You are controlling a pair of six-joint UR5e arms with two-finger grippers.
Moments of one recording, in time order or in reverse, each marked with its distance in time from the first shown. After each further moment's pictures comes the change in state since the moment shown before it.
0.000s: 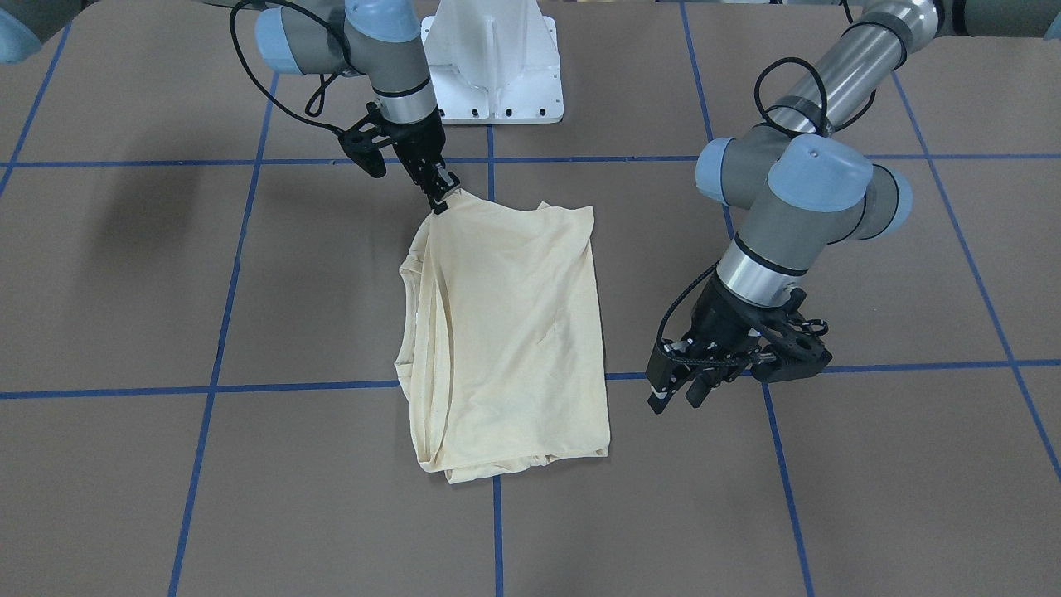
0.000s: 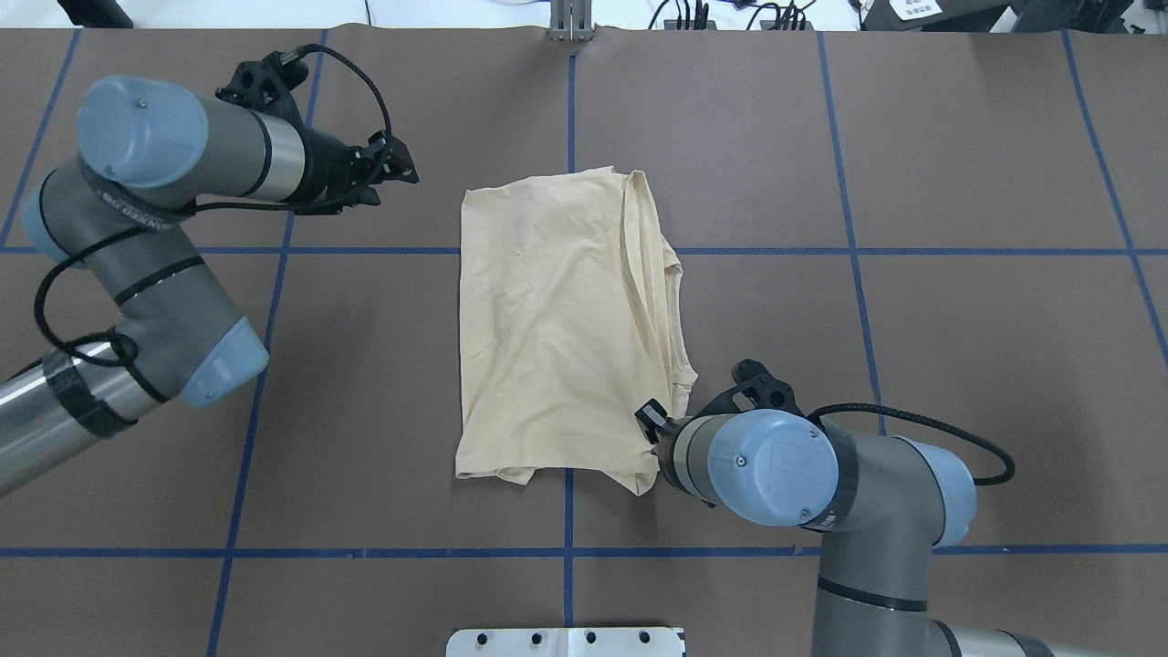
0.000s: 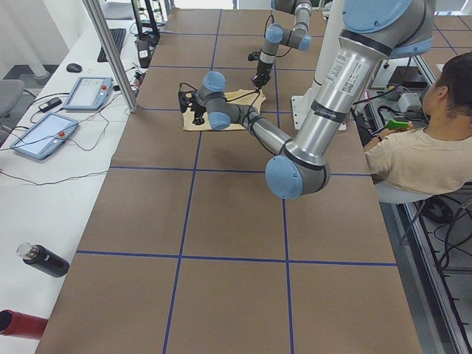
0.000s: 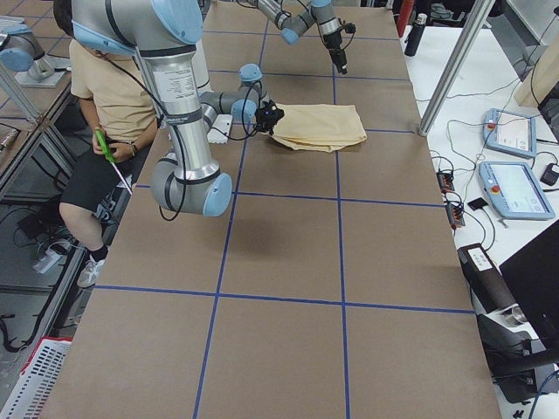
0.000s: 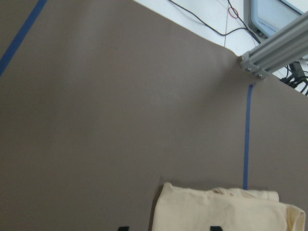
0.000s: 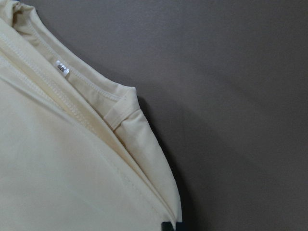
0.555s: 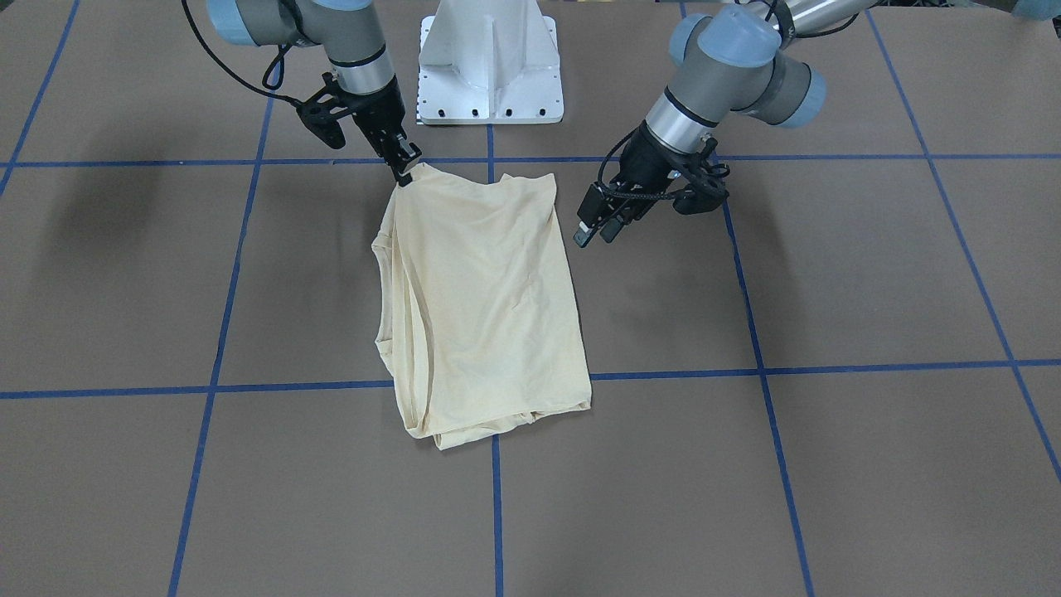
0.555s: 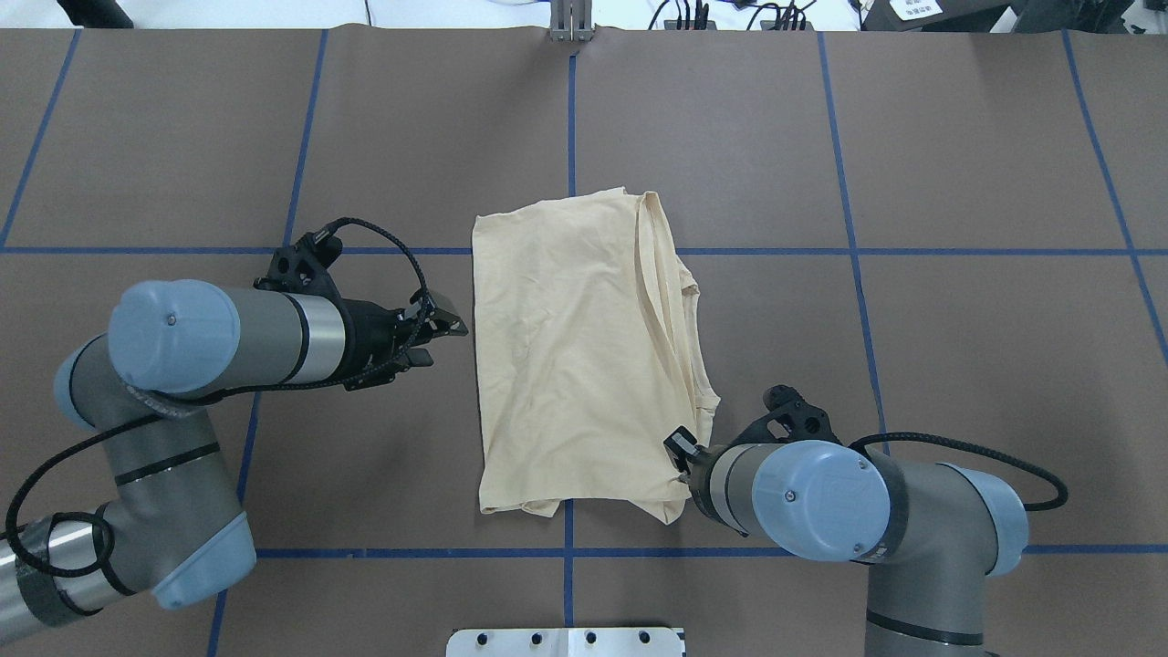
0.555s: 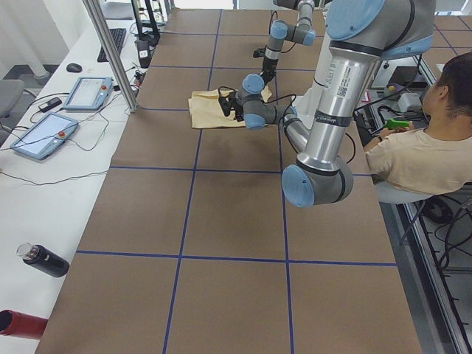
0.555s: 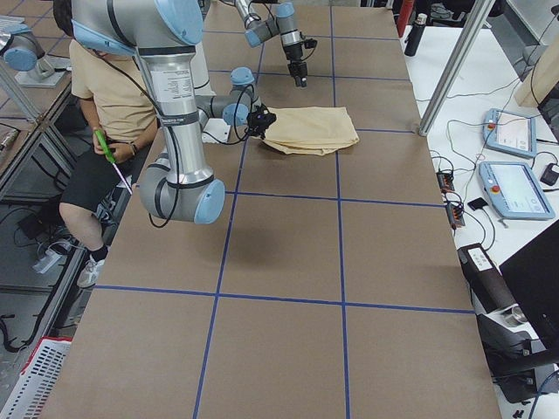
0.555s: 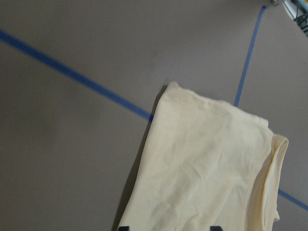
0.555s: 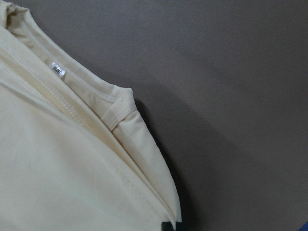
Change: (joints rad) left arm 0.271 0.139 -0.200 0.000 0.127 -0.346; right arm -0.030 -0.081 0.075 0.000 0.001 0.002
